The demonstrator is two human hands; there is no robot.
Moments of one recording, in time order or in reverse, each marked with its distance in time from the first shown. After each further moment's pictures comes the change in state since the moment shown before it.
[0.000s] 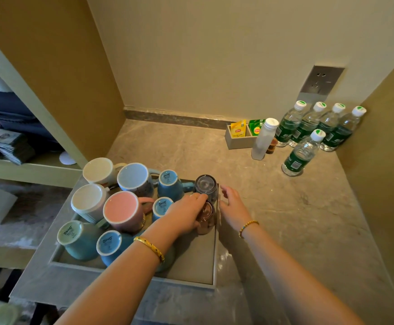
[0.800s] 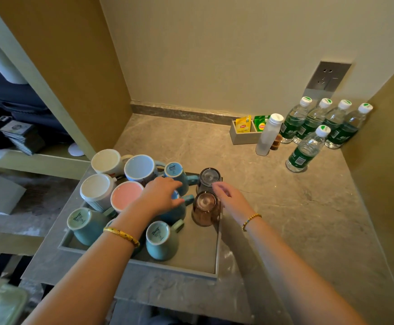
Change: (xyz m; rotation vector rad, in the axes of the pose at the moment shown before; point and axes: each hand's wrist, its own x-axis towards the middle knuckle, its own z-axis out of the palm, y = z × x) left_hand -0.036 -0.047 -0.045 0.079 0.024 -0.142; right_hand -0.018 -0.016 -0.001 0.146 -0.108 -0.089
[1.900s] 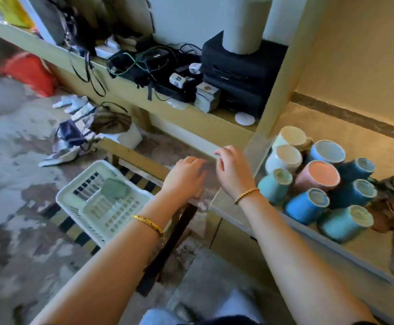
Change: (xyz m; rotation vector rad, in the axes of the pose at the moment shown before) left_hand -0.313 -0.298 0.014 -0.341 0.425 -0.425; right_hand -0.070 -0.241 0.419 -0.537 0.014 -0.693
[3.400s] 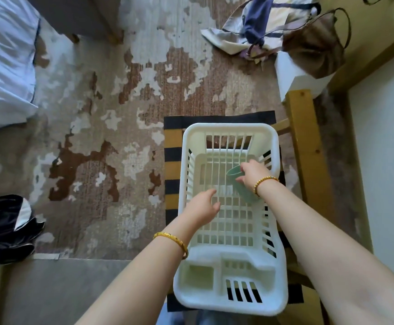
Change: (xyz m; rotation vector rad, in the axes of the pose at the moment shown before) left_hand -0.047 -0.419 0.114 -0.711 -0.079 -1.200; right_hand 0.161 -0.138 0.533 -0.452 -1.277 -0.461
